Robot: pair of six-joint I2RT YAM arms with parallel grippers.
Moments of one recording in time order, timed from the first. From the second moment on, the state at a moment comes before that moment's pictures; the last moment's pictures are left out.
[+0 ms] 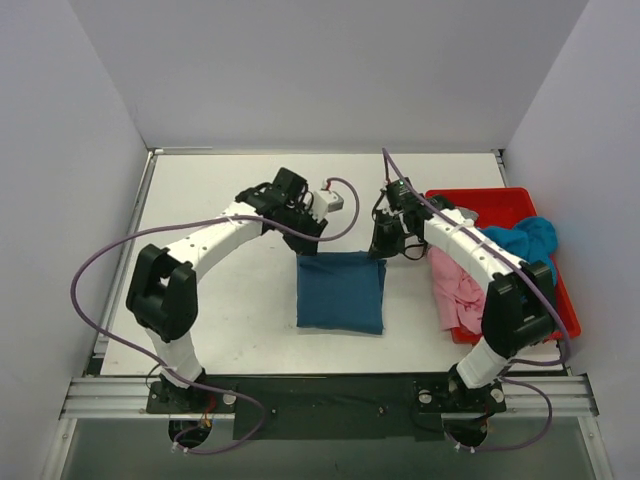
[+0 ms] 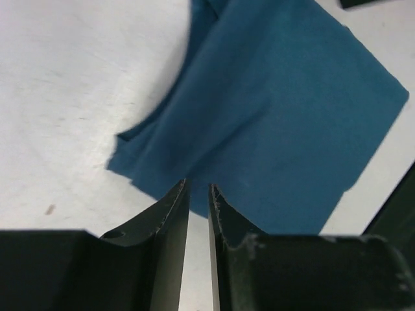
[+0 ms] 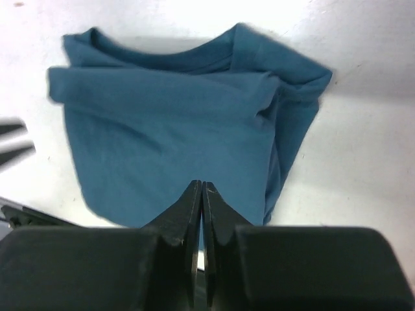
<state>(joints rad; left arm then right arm) -0.55 1.81 1.53 -0.72 0.38 0.24 0.42 1.59 1.25 -0.75 -0.17 0.51</state>
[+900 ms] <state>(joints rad) -0.56 1.93 1.60 -0.63 0.31 0.19 0.37 1.73 1.30 -0.69 -0.13 0.53</state>
